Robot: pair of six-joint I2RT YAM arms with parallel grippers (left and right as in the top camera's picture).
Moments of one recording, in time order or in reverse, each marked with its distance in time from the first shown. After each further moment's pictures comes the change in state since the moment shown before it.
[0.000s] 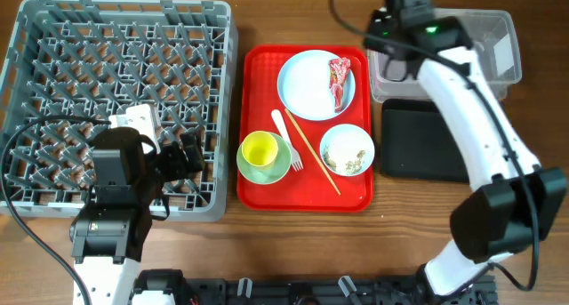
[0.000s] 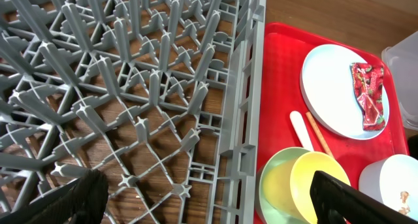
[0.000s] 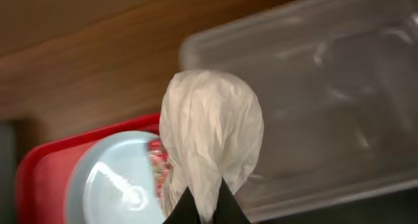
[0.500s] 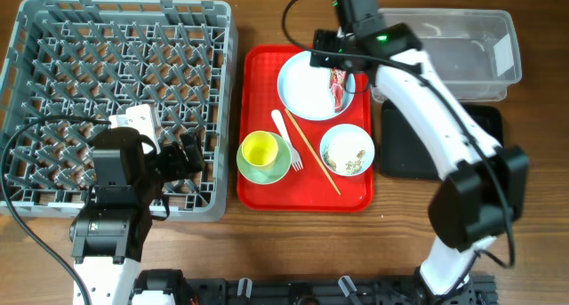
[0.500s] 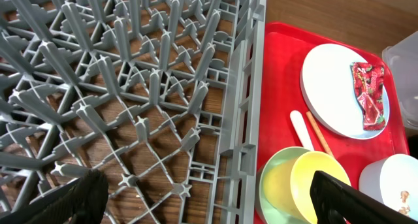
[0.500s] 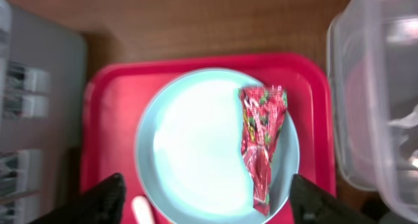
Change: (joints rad) left arm 0.000 0.000 0.000 -0.002 0.000 0.000; right arm 0.185 0.102 -0.002 0.041 -0.143 -0.021
